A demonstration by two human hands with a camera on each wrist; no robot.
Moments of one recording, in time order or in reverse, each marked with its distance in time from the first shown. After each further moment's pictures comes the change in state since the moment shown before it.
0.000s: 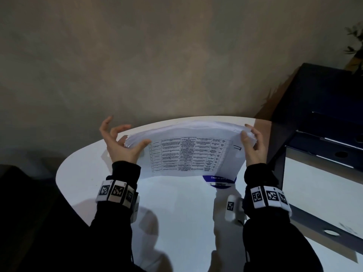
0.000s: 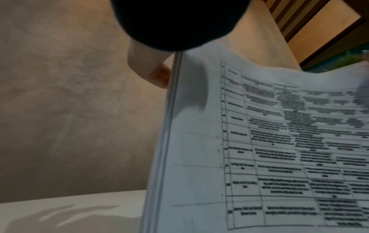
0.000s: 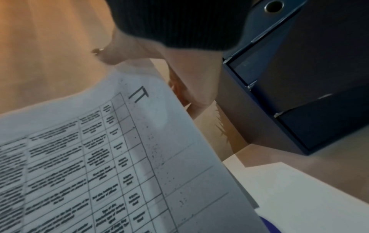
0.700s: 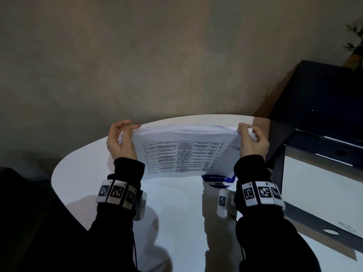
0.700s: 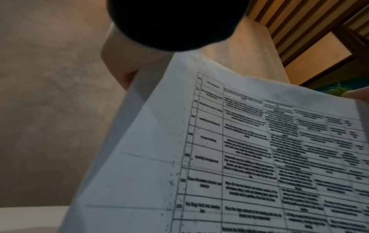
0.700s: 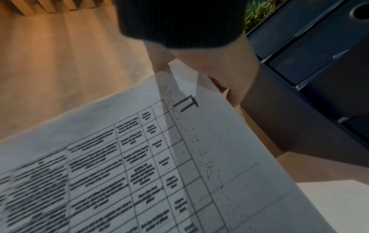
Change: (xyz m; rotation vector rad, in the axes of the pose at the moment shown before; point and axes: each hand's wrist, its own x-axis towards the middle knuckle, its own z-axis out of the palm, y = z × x) left_hand 0.010 0.006 0.022 -0.120 0.178 -0.112; right_hand 0.008 -0.014 0.020 0.006 0.385 0.004
